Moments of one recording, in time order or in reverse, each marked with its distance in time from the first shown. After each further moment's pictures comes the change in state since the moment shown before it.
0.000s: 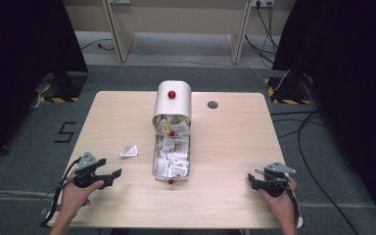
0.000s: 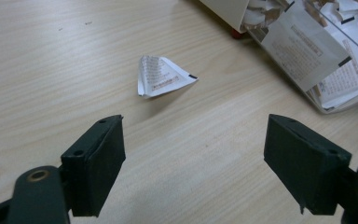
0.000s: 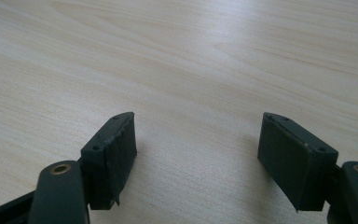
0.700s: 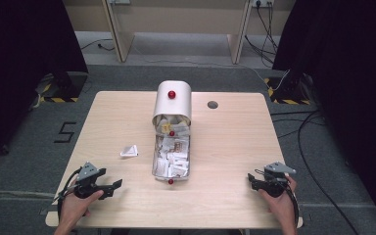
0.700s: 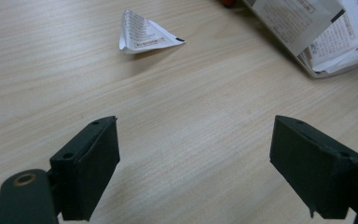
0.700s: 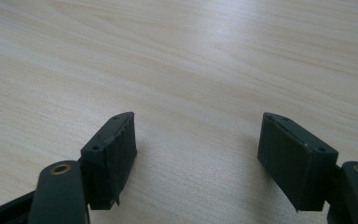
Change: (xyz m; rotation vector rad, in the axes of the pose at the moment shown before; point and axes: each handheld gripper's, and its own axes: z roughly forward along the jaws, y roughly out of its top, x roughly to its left) left arm -0.010 -0.028 -0.001 0.025 -0.024 -0.025; right arm 0.000 0.000 0.000 0.000 0.000 -0.001
